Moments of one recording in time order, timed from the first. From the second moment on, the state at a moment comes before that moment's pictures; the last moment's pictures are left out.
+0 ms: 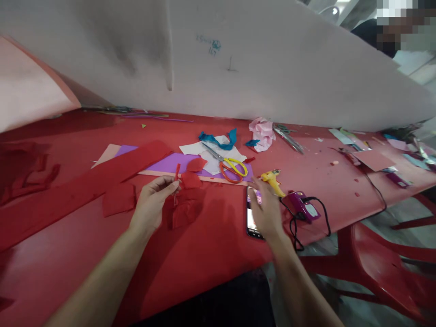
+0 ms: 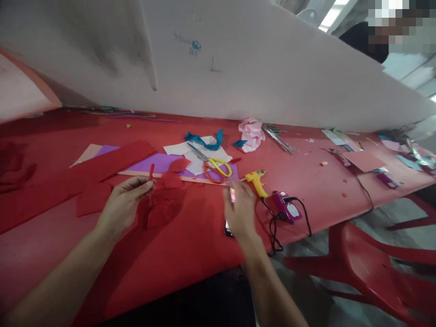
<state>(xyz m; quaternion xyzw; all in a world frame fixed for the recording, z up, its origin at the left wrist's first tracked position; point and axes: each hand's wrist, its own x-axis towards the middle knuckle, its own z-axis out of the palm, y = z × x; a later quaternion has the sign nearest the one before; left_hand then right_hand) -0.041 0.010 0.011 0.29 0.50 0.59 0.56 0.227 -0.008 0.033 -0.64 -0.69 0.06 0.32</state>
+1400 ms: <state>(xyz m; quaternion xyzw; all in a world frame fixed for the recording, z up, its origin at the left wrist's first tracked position) -0.043 0.006 0.010 0.28 0.50 0.55 0.61 0.093 0.044 0.018 -0.38 -0.49 0.64 0.45</state>
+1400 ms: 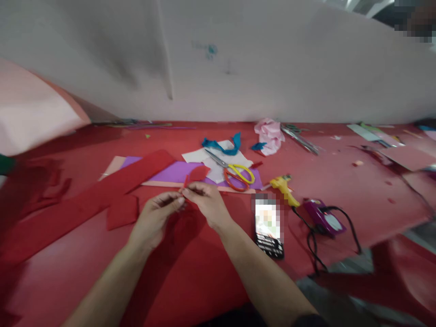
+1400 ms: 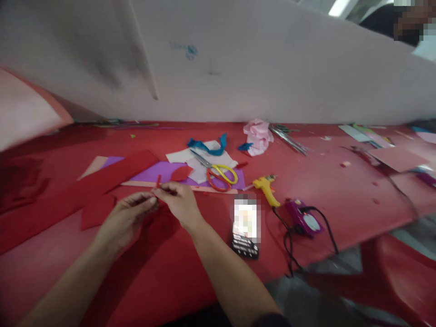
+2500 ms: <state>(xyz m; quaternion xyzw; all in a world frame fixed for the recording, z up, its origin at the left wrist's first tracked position) -0.035 0.005 0.006 0.29 0.43 0.57 0.64 0.095 0.040 0.009 -0.40 -0.58 0.52 0.47</state>
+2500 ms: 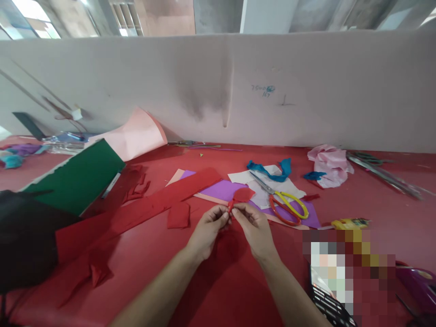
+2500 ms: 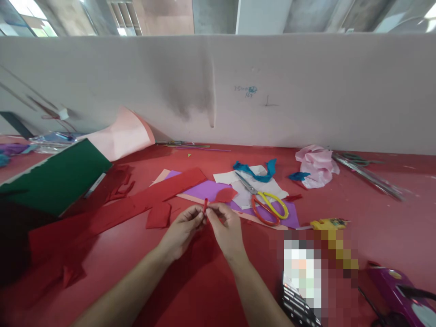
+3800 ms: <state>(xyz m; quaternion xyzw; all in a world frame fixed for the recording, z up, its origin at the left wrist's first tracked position) -0.050 0.010 0.011 0.26 0.46 0.66 0.53 0.114 0.055 0.020 -0.51 -0.48 0.41 0.58</state>
